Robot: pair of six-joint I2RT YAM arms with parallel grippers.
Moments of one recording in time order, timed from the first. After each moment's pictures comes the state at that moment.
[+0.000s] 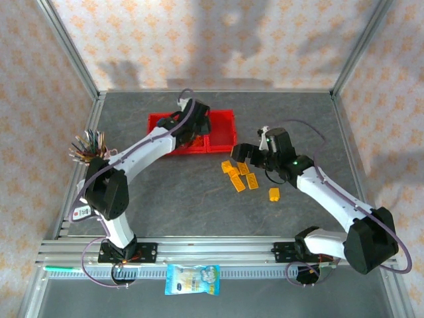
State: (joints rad) left arm -0.57 1.74 1.46 -0.56 -0.31 -0.68; right arm 0.45 1.20 0.83 -0.34 -0.25 0.61
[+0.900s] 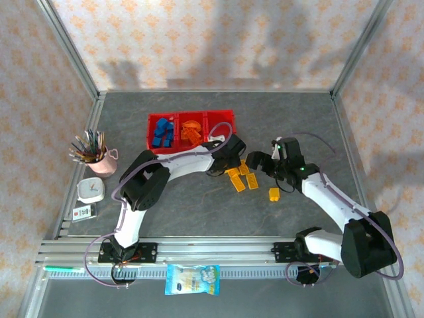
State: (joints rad) left arm -0.79 2.06 1.49 -0.55 -0.25 -1.07; right arm 0.31 1.17 0.68 -0.33 -0.28 0.62
